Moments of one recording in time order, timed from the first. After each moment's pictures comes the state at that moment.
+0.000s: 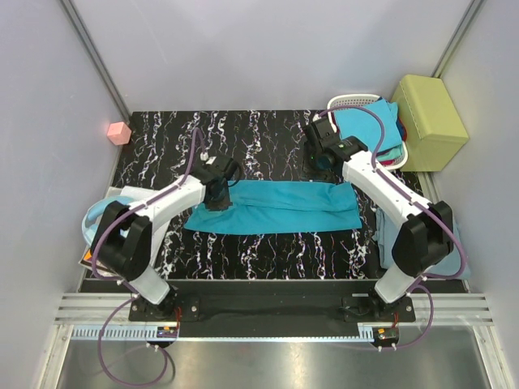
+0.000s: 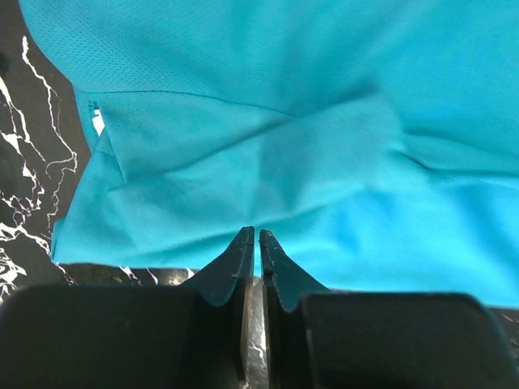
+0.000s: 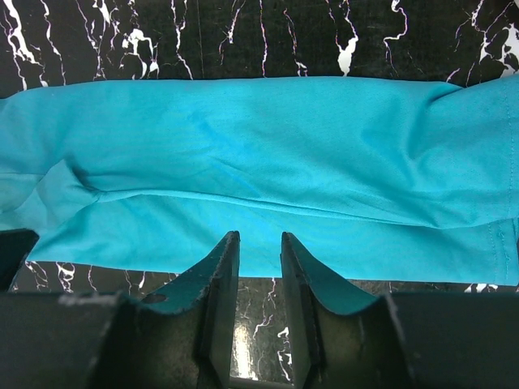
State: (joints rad) left arm -0.53 1.63 1.12 -0.72 -0.26 -0.65; right arm 0.52 1.66 1.50 -0.80 0.14 0.57
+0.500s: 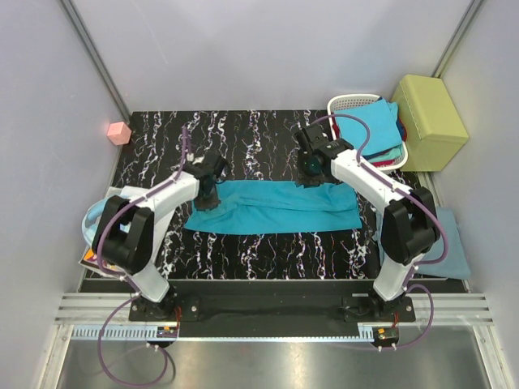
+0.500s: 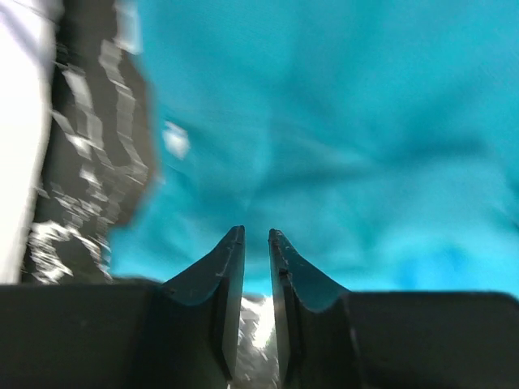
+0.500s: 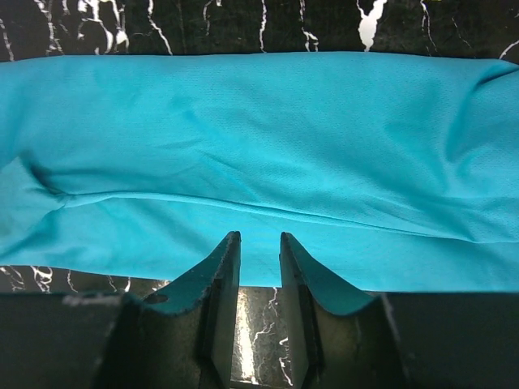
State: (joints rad) left arm -0.45 1.64 1.10 -0.72 -0.32 -0.64; right arm 0.52 1.77 1.48 -0.77 0.09 0.58
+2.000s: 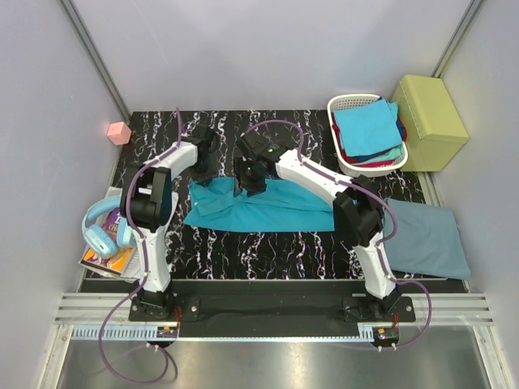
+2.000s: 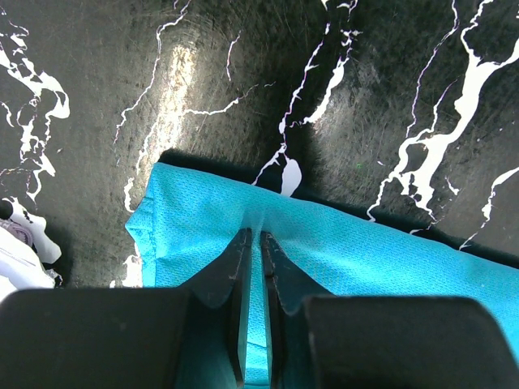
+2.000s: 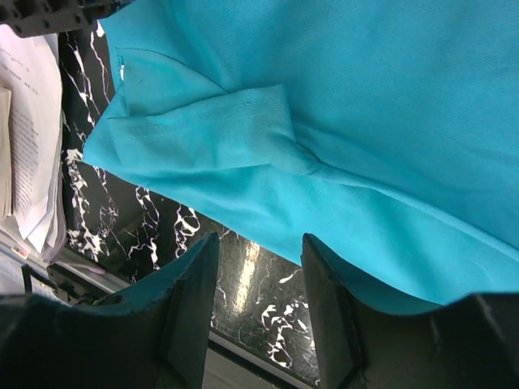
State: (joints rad) left arm -0.22 2.08 1.54 -0.72 -0.19 -0.54; right arm 0.78 2.14 1.90 -0.77 -0.14 0.64
